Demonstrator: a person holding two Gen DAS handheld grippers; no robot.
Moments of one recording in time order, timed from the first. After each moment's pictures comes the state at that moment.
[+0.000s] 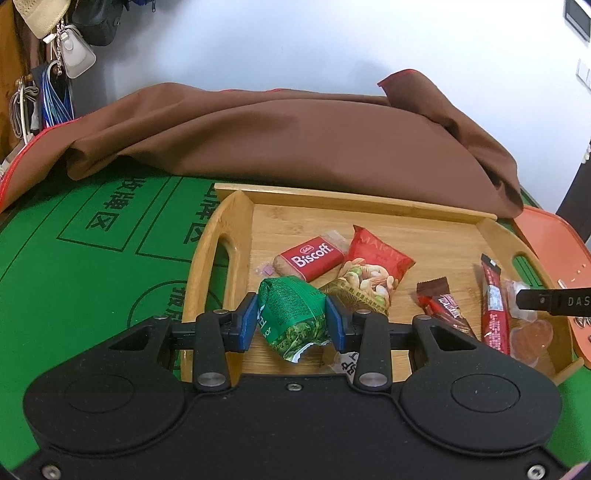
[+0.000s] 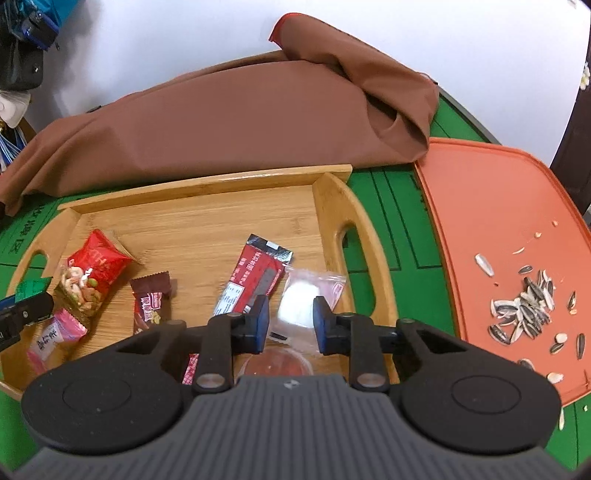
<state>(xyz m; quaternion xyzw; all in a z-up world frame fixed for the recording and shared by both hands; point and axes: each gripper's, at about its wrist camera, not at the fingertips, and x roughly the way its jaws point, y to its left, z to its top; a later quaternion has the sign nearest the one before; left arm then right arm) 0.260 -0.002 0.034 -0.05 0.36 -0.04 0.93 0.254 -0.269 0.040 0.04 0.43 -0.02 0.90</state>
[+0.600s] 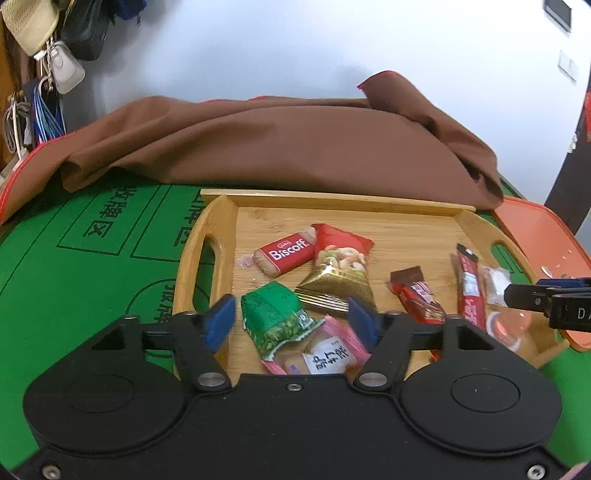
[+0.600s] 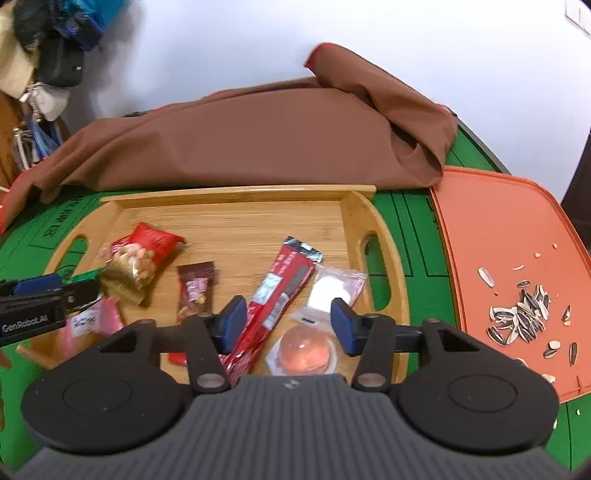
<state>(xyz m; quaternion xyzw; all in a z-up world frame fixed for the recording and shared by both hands) 0.234 -0.013 0.049 -0.03 0.35 -0.06 0.93 0.212 -0.250 0.063 0.02 0.39 0.02 0.92</state>
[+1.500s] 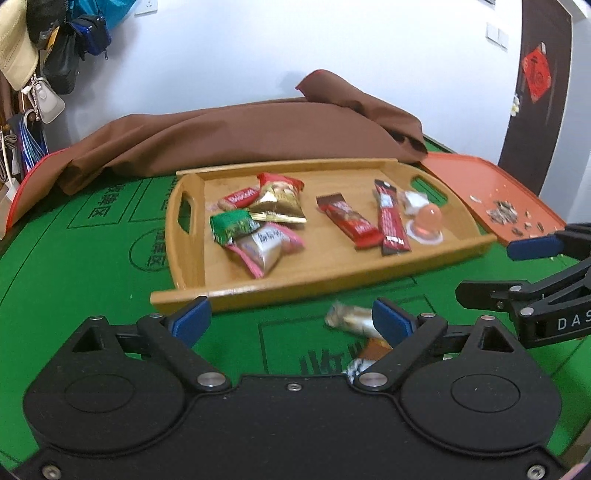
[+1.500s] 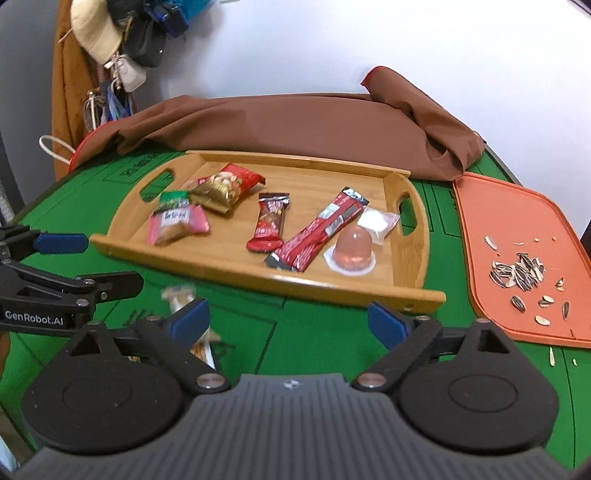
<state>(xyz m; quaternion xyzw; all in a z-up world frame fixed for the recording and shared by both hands) 0.097 -0.021 0.047 0.03 0.32 -0.13 0.94 0.087 -0.230 0.054 -0.04 0.35 0.10 0.93</state>
